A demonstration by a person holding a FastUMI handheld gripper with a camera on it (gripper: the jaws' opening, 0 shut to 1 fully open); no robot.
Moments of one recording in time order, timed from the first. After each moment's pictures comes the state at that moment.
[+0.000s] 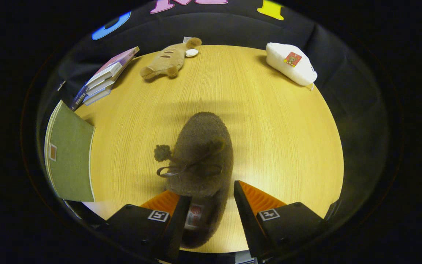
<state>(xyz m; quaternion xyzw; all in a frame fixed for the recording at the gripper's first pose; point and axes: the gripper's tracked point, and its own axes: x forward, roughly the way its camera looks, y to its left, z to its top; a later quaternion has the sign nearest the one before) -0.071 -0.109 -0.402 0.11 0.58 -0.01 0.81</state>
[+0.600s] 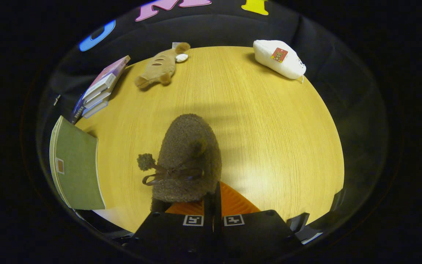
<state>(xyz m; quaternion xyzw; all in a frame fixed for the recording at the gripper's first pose) -0.077 -0.104 -0.362 0.16 0.56 -0.04 0.81</state>
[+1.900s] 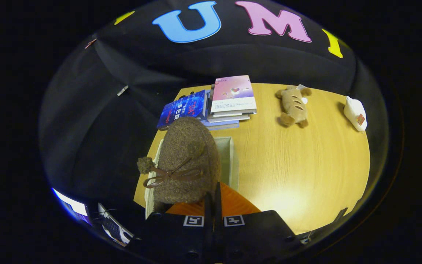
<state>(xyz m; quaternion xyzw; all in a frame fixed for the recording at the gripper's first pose) -0.003 0.233 -0.160 0.16 0.50 0.13 0.84</state>
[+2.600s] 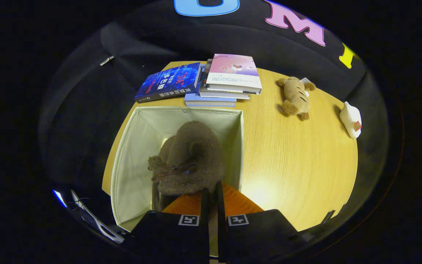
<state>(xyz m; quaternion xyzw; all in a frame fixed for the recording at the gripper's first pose) -0.012 0.251 -0.221 0.07 0.55 0.10 0.82</state>
